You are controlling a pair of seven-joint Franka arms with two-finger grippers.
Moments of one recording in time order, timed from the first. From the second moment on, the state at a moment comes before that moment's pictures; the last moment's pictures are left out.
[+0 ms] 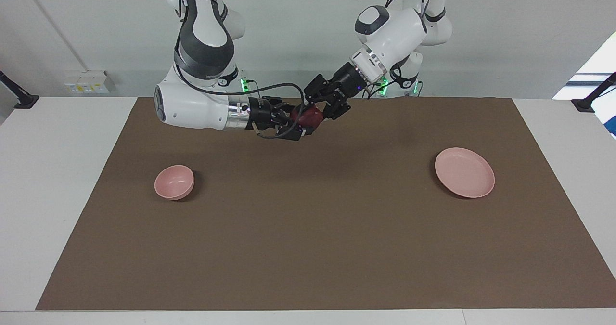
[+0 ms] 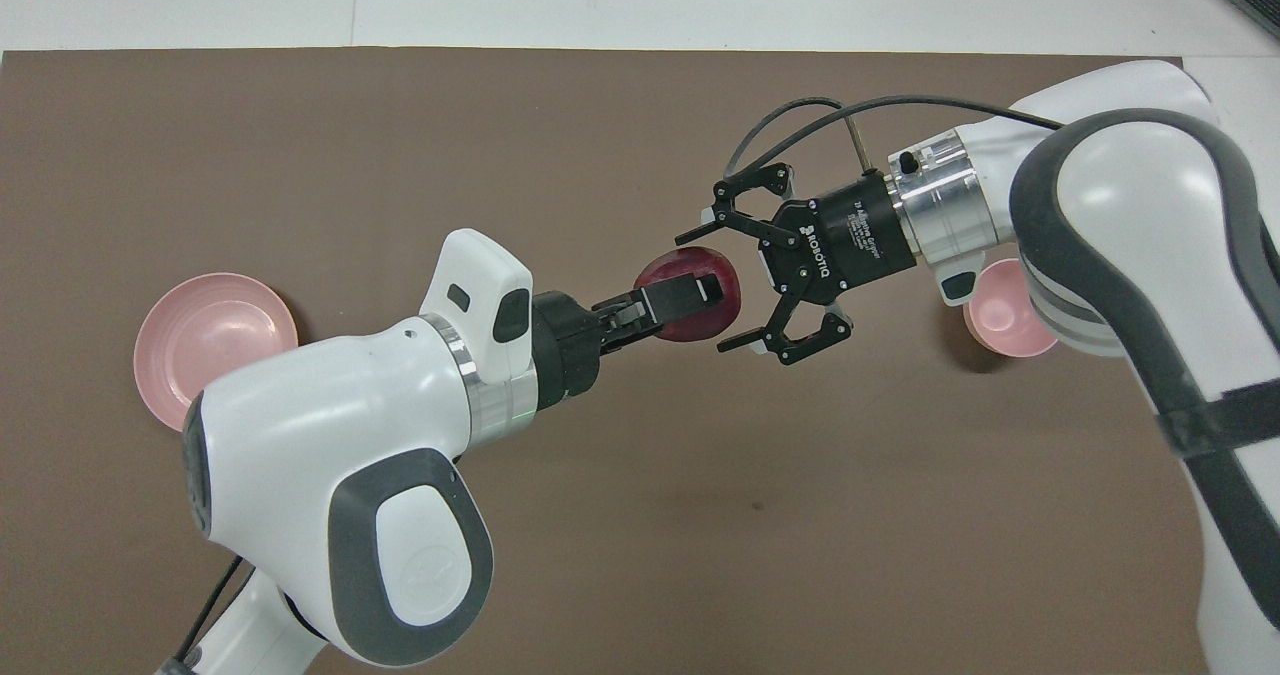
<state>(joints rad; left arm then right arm) -0.05 -0.05 -0.64 -2.01 -1.08 2.63 -0.15 0.25 0.27 -0.05 -1.62 1.10 1.63 1.06</state>
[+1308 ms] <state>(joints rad) -0.05 -0.05 -0.64 -2.01 -1.08 2.63 -0.16 0.22 0.26 -0.05 -1.62 1.09 1.62 1.03</state>
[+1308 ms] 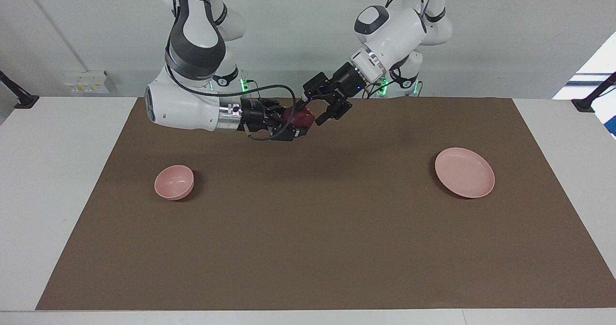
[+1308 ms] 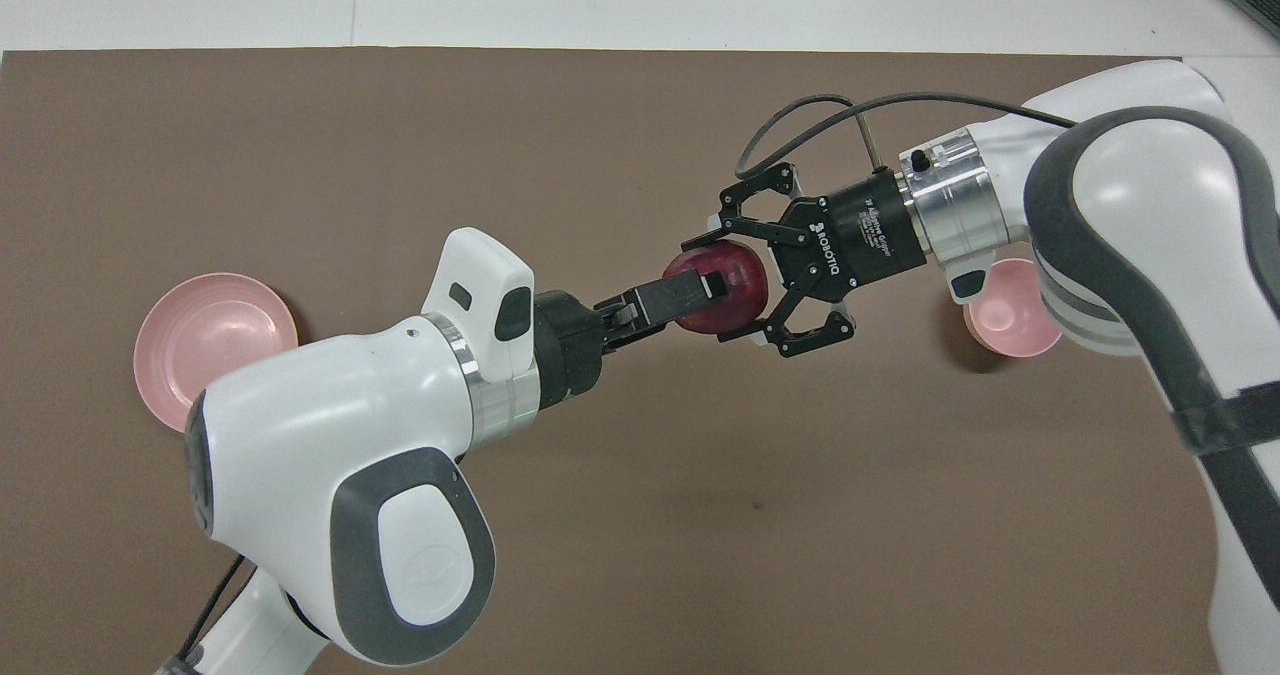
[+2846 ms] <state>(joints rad) -0.02 -0.07 -0.16 -1.92 -0.01 1.93 -0.09 -0.02 0.28 -0.06 -1.77 0.02 1.90 -0.04</state>
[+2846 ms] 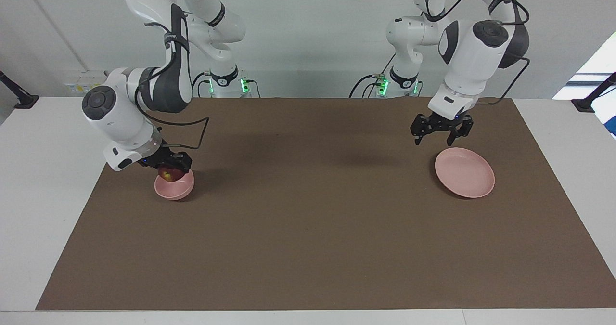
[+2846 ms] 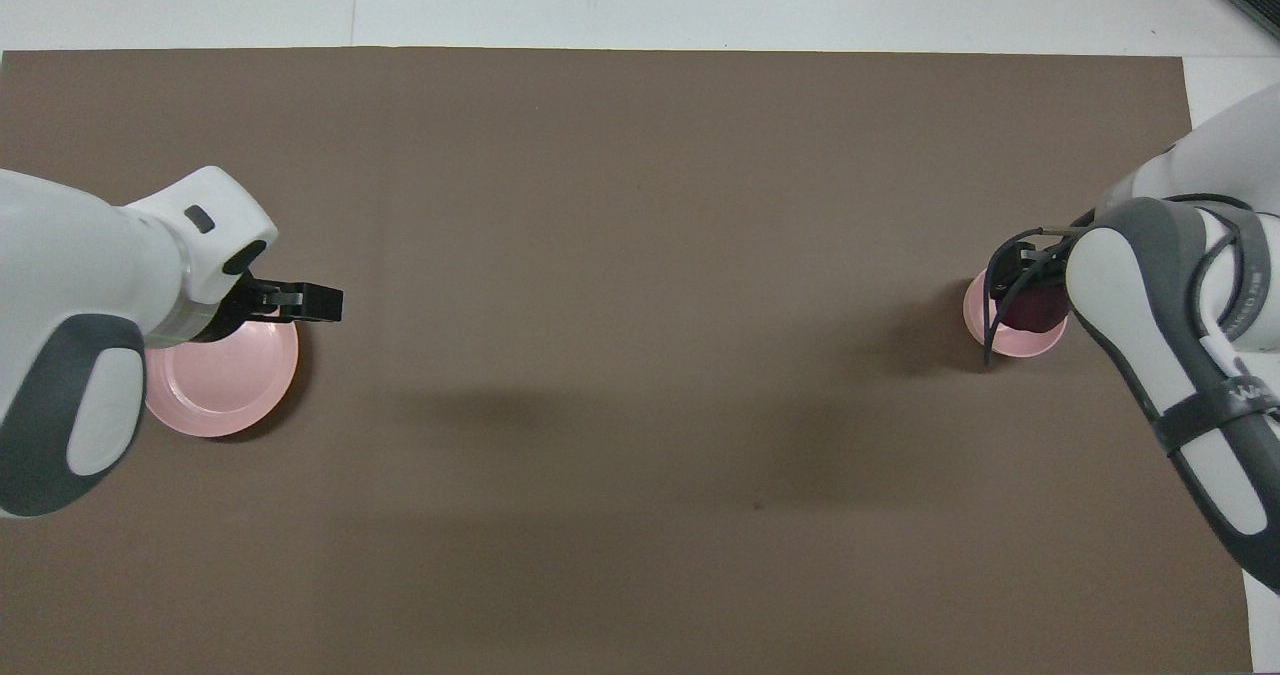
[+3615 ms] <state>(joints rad) -0.02 0.03 -0.08 -1.31 -0.01 1.30 0.01 -0.04 0.29 -0.06 -1.84 -0.06 2.01 -0.16</state>
